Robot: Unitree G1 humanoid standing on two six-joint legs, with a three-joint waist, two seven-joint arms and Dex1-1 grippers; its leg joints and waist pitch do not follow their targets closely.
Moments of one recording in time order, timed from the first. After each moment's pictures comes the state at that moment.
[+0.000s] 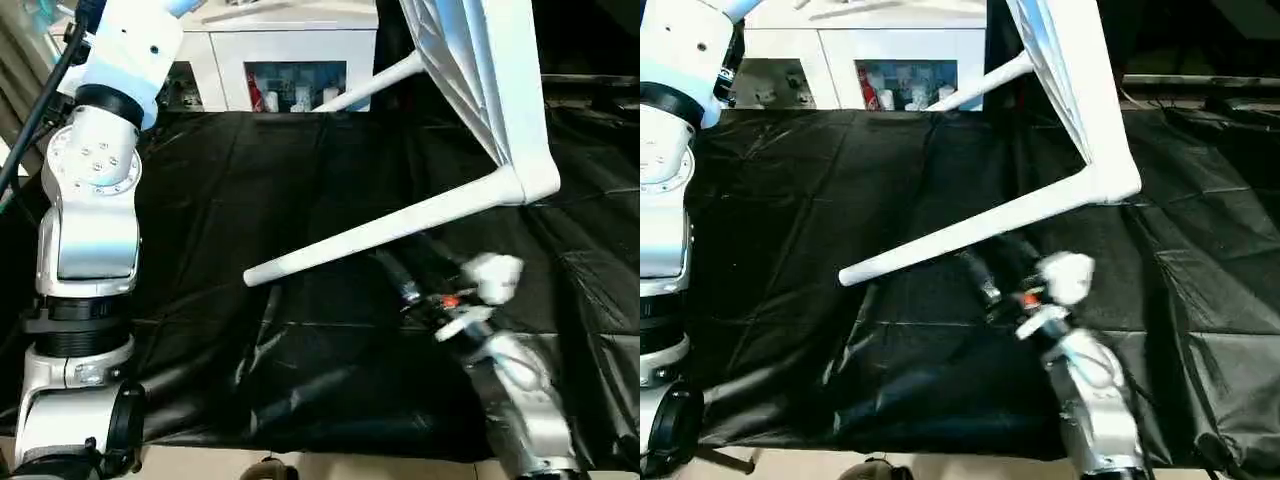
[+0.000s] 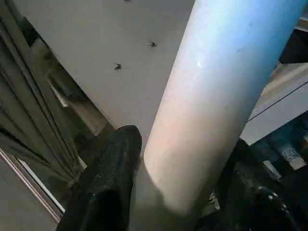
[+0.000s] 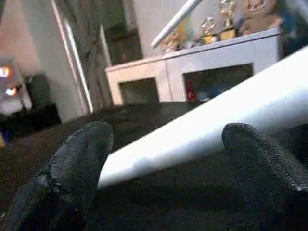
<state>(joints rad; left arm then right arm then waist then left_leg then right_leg) -0.75 0.36 0.12 -0.07 0.44 0.36 -0.20 -0.09 -0.13 0.01 0.11 0.44 -0.15 0.57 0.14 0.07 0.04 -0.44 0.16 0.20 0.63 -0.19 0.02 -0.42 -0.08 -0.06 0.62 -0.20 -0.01</state>
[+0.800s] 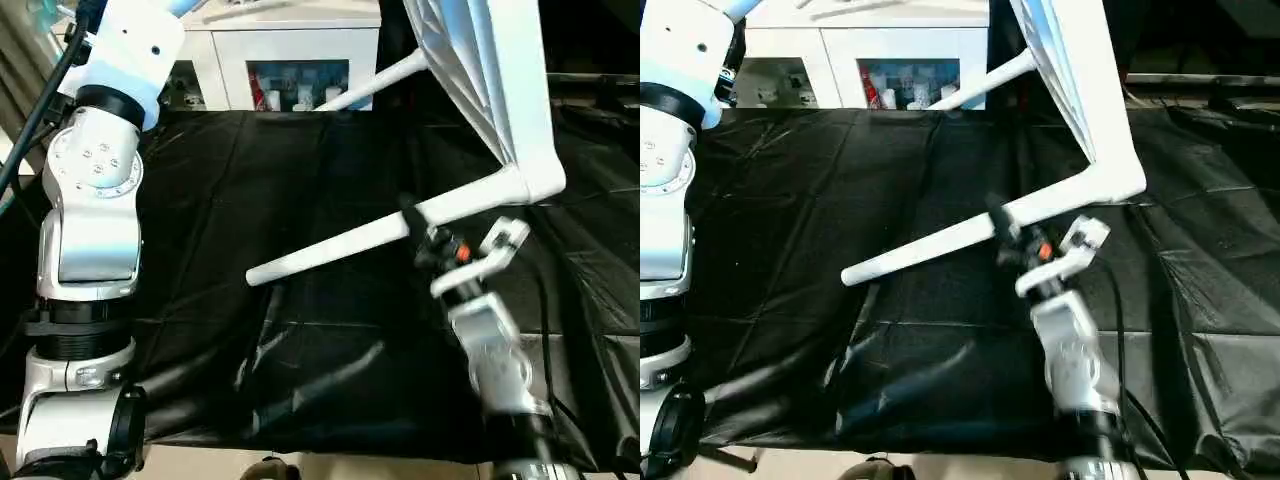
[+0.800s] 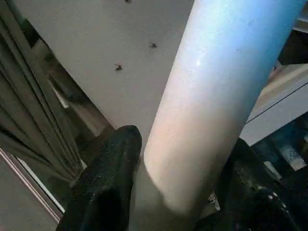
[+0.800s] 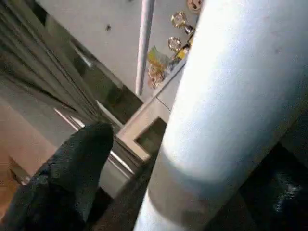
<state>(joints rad) -0.74 0.36 0.12 -0.11 0.44 0.36 -0.20 -0.36 0.02 -0.23 0.32 0.84 0.15 0.54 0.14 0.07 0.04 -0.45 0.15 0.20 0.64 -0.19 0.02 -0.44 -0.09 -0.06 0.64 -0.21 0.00</state>
